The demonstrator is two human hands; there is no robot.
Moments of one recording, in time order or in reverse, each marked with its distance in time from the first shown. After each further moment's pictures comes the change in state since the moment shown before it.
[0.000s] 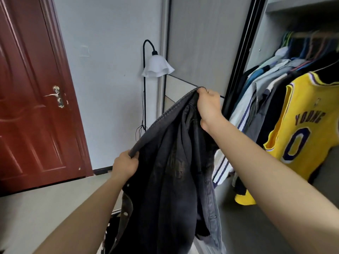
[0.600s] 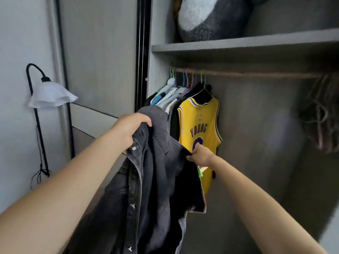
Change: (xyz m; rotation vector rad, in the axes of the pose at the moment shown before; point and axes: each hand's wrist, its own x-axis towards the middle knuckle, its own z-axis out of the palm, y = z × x) left_hand -0.065 0.326 0.050 -0.650 -0.706 0.181; right_hand 0.020 -0.016 -0.288 -1.344 0.040 0.332
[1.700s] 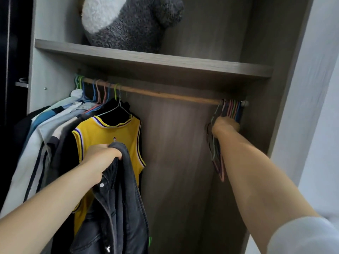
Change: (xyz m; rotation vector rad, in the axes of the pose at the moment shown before) left_hand 0.075 -0.012 0.223 0.079 -0.132 0.089; right_hand 0.007 0.182 -0.281 -0.542 0.646 0.702
